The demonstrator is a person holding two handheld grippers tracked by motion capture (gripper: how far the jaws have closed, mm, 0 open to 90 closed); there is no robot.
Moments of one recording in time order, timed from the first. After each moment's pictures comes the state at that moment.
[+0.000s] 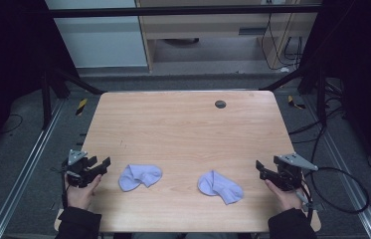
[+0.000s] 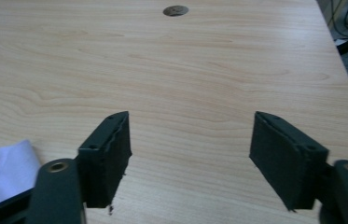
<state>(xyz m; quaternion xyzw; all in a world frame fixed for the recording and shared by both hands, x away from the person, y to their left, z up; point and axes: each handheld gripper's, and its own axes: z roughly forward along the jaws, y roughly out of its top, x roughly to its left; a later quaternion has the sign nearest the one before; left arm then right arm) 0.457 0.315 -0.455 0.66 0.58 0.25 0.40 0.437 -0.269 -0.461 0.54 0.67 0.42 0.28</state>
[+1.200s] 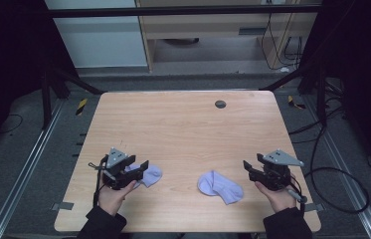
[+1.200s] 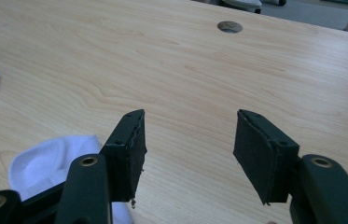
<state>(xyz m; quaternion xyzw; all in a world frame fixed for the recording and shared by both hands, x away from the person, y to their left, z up) 0.445 0.208 -0.432 0.74 0.46 0.21 0.44 0.430 -0.228 -0.431 0.46 0.73 0.42 0.27</state>
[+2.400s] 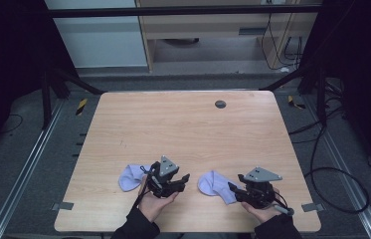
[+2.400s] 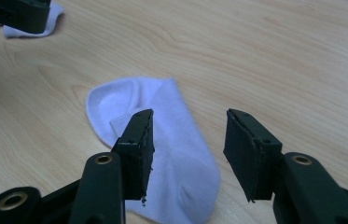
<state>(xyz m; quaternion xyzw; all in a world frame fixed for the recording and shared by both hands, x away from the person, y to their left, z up) 0.436 0.098 -0.456 0.81 0.38 0.17 0.41 0.401 -0.190 -0.460 0.42 0.79 0.39 0.20</state>
